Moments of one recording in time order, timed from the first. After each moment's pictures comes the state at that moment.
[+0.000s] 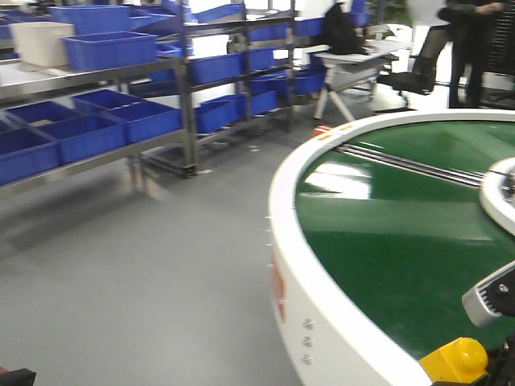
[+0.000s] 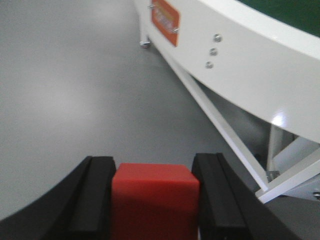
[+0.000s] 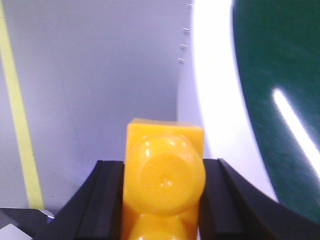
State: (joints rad) left arm -0.28 0.80 -0.81 -0.18 0.76 0.16; right arm 0.20 0.96 -0.85 0.24 0.81 -0.41
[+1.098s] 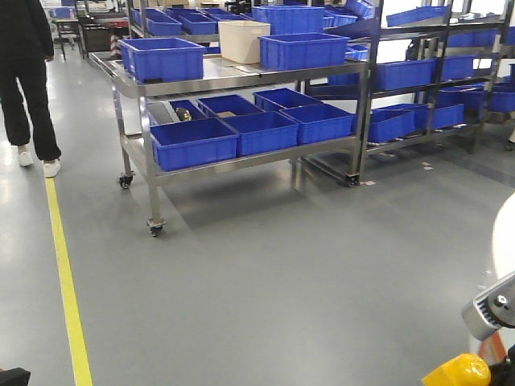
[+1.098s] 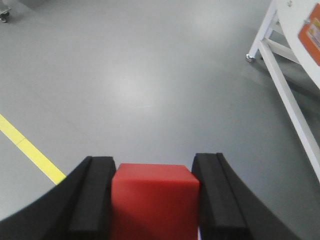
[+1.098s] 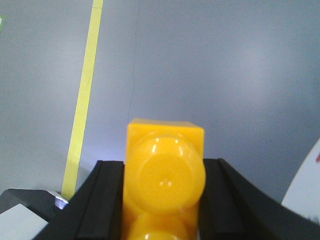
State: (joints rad) left arm -0.28 0.78 -0.81 -0.18 0.76 0.16; right arm 0.20 0.96 -0.85 0.24 0.88 -0.41
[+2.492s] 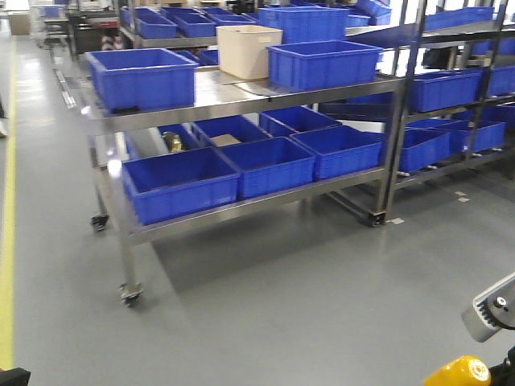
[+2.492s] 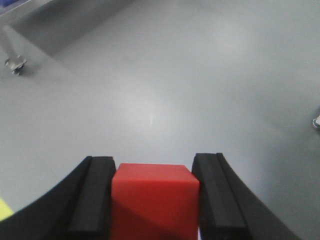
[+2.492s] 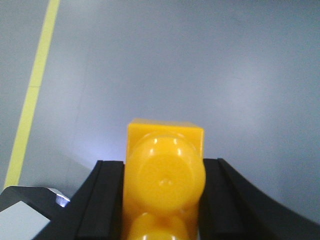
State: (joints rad) left arm -0.28 0.78 -0.81 -0.18 0.76 0.16; right arm 0.20 0.96 -0.85 0.24 0.88 -0.41
